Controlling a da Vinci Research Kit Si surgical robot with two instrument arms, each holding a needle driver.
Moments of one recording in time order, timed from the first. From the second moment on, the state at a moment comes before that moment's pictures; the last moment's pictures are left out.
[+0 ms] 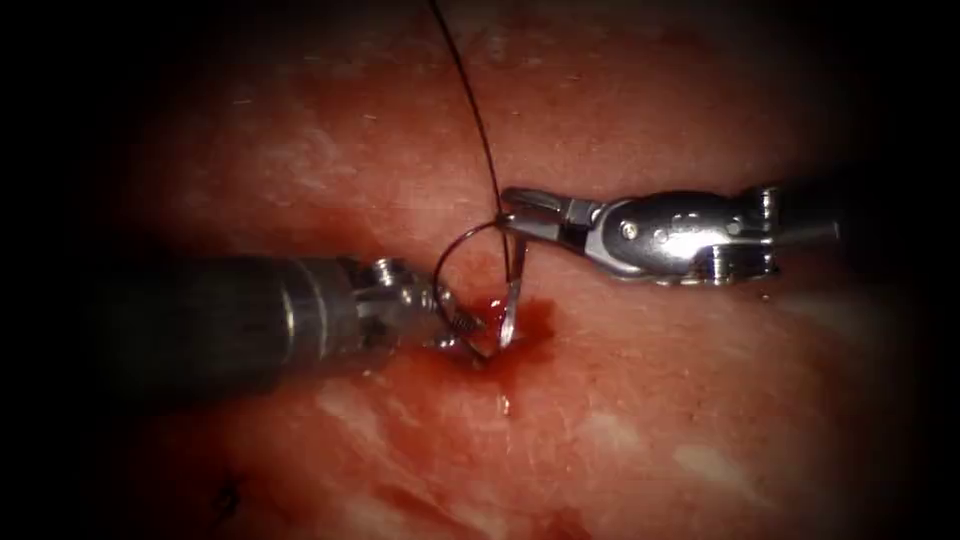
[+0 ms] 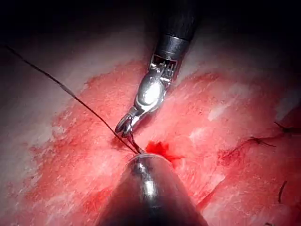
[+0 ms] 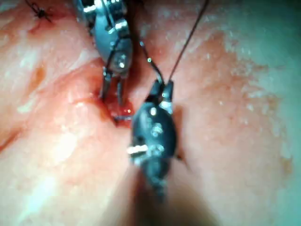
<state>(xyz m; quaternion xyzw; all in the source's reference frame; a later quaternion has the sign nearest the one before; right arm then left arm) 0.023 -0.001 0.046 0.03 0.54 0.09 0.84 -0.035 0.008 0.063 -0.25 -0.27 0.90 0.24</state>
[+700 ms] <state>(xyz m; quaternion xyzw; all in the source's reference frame) 0.023 0.000 0.046 0.03 0.54 0.10 0.84 -0.039 0.005 0.064 -0.26 -0.28 0.89 0.24</state>
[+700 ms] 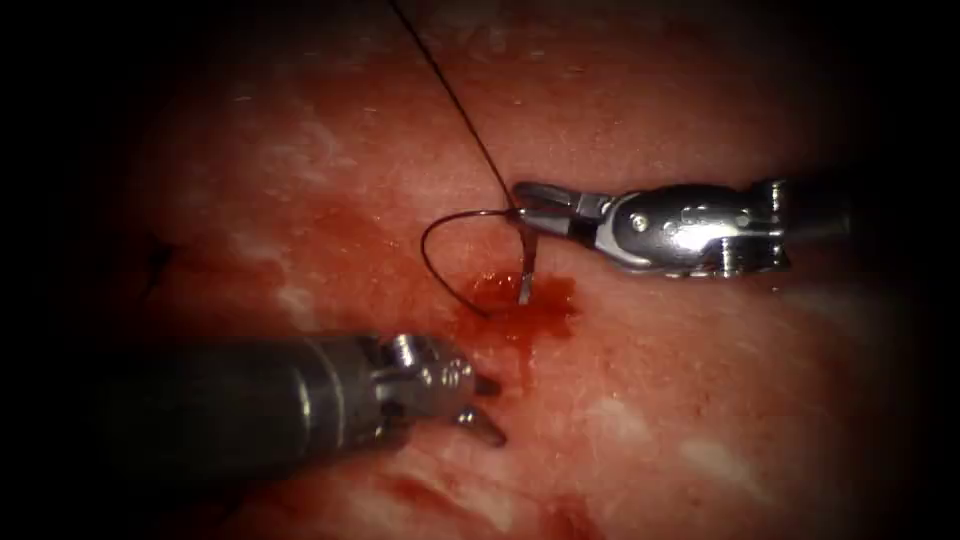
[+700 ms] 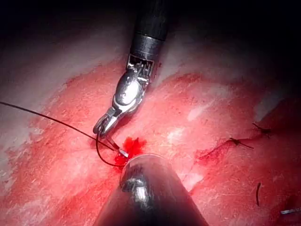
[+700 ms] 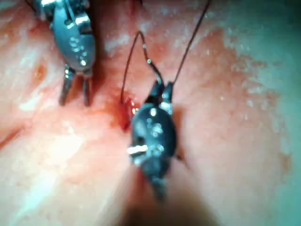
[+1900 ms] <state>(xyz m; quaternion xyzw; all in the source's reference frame) 0.022 0.002 0.045 0.14 0.52 0.26 0.80 -0.039 0.005 0.067 -0.27 -0.28 0.89 0.23</state>
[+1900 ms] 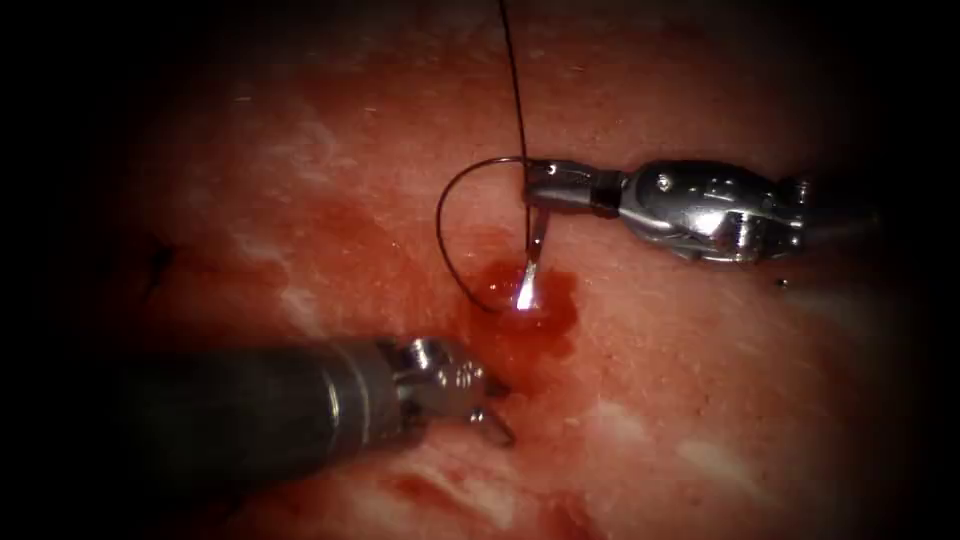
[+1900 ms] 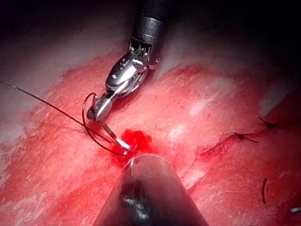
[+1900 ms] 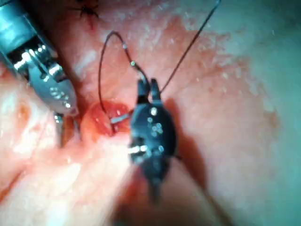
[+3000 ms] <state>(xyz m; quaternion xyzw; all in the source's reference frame) 0.022 0.002 0.047 0.35 0.46 0.43 0.69 -0.038 0.005 0.067 -0.27 -0.29 0.89 0.23</state>
